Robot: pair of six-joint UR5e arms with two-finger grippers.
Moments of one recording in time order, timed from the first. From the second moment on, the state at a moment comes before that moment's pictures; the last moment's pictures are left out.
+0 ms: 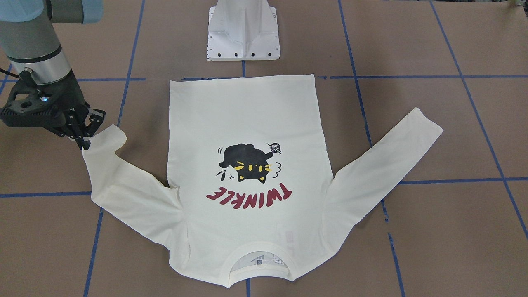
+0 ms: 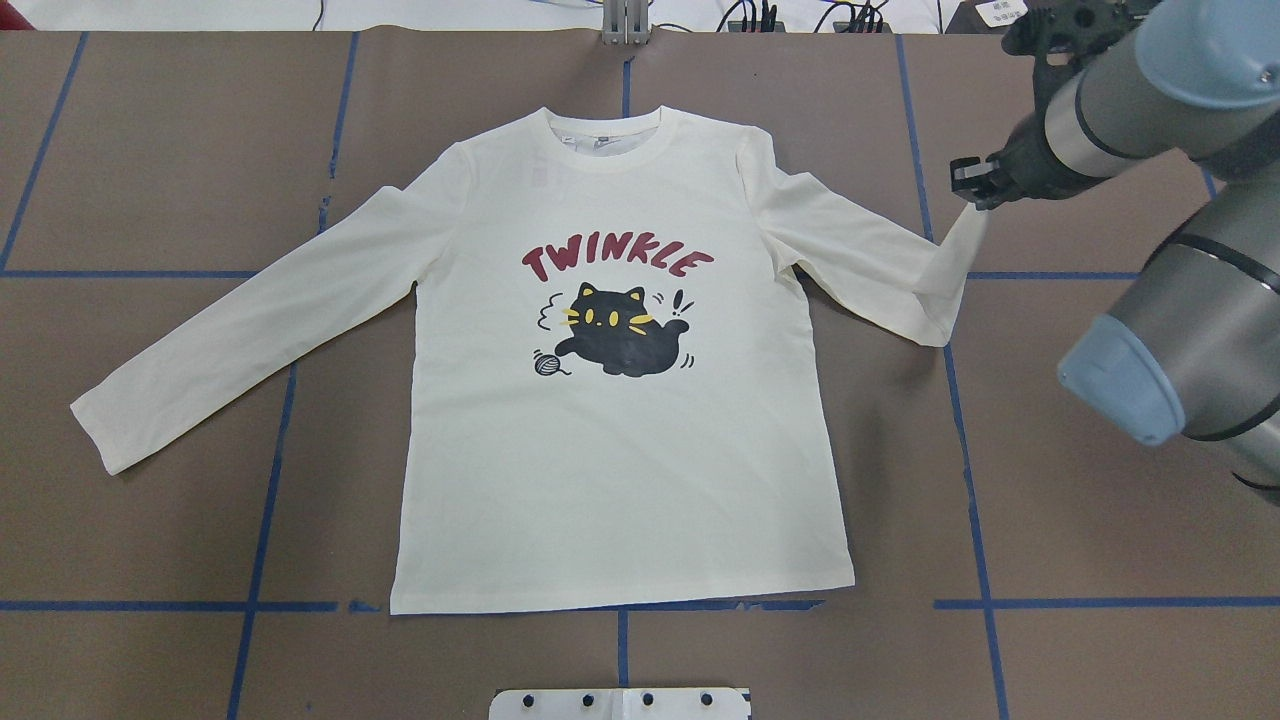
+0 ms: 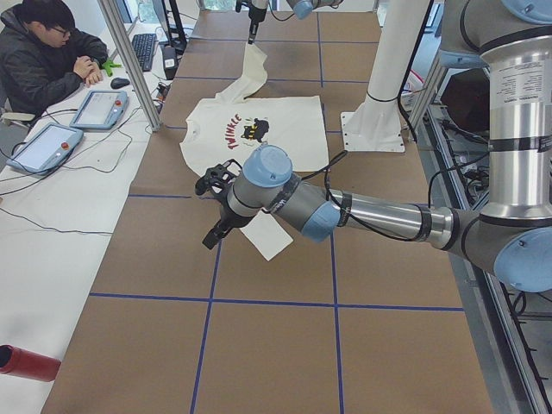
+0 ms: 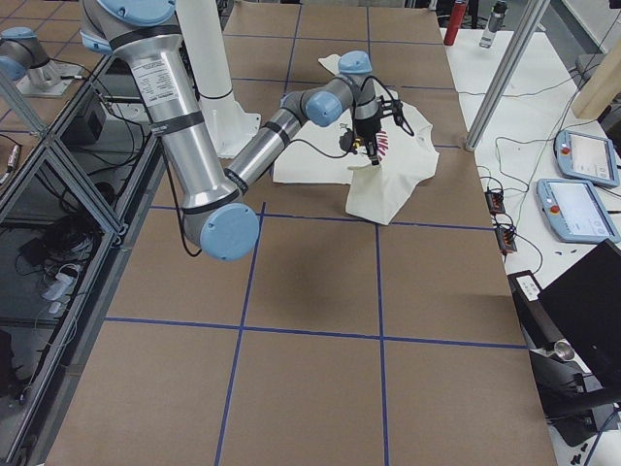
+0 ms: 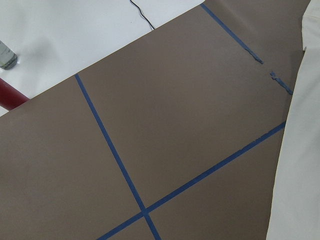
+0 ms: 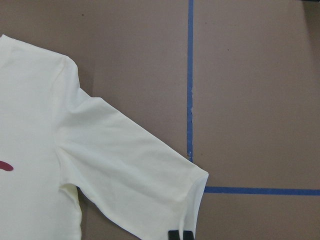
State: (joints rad) left arm -1.60 -1.46 -1.85 -2.03 -2.36 0.12; right arm 0.91 -1.09 1.97 -1.76 1.85 0.89
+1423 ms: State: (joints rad) left arm -1.60 -1.46 -1.85 -2.03 -2.36 0.12; right arm 0.51 -0.21 0.92 -1.47 1.34 1.44
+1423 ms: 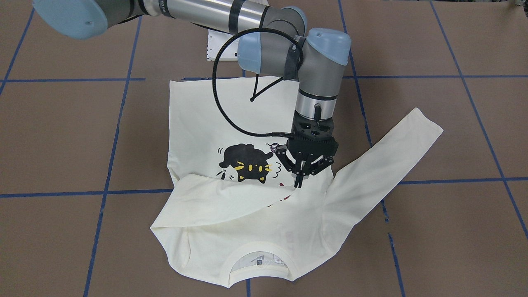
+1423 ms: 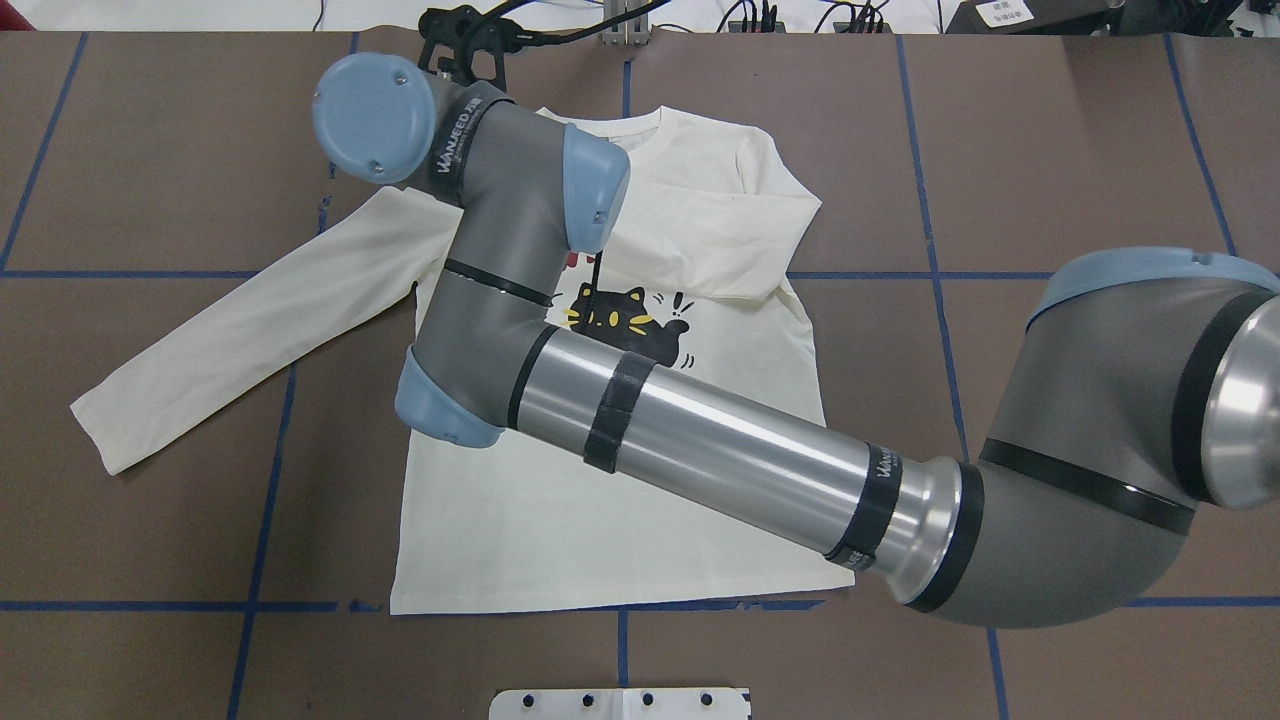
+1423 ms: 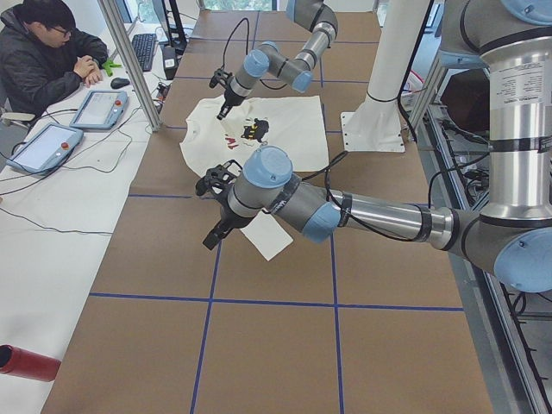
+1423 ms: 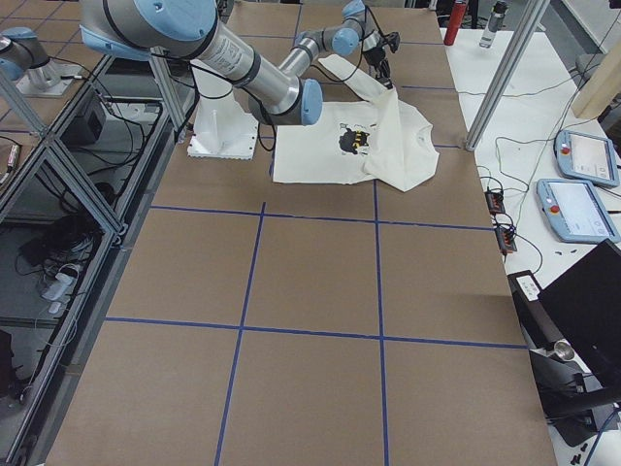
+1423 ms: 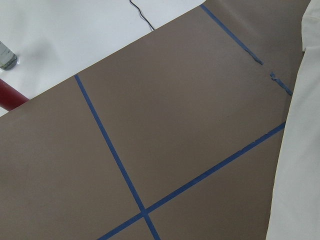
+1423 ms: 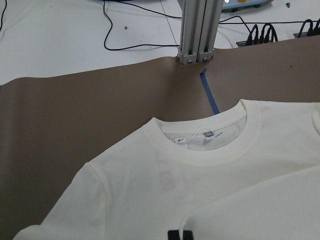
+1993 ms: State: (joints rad) left arm -1.60 -1.46 -1.85 -2.03 -2.36 0.12; right arm 0.50 -0.16 0.87 -1.48 1.37 1.46
